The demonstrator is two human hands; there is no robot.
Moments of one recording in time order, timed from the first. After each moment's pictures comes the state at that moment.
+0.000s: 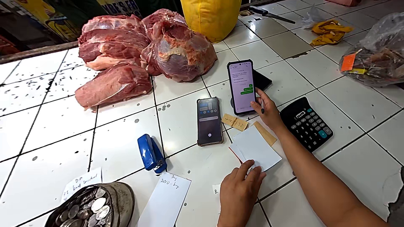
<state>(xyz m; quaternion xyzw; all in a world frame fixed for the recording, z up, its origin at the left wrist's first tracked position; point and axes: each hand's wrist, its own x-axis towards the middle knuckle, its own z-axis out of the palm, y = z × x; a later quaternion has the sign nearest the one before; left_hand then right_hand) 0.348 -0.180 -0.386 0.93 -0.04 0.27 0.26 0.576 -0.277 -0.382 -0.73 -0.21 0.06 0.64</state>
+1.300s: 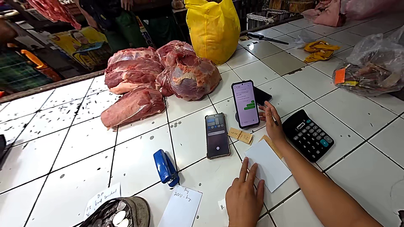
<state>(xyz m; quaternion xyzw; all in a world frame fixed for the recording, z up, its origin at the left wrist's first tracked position) 0.352 -0.178 -0.382 0.95 0.06 0.17 0.24 0.574 -0.270 -0.387 -0.75 -0.10 -0.05 0.66</state>
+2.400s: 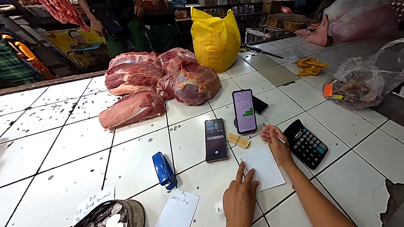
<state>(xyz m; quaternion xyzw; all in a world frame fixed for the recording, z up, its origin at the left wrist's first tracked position) 0.356 -0.177 -0.379 0.95 0.08 0.14 0.26 0.522 -0.303 -0.377 -0.73 -0.07 -0.01 0.68</state>
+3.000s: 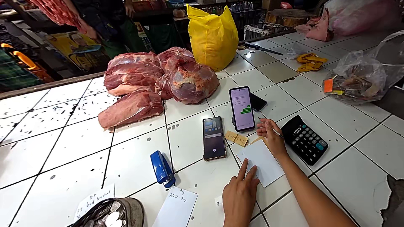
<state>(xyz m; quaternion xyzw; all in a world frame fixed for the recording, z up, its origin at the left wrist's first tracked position) 0.357 -0.179 -0.384 0.96 0.03 0.16 0.23 0.537 -0.293 -0.381 -0.71 -0.08 -0.01 0.70</state>
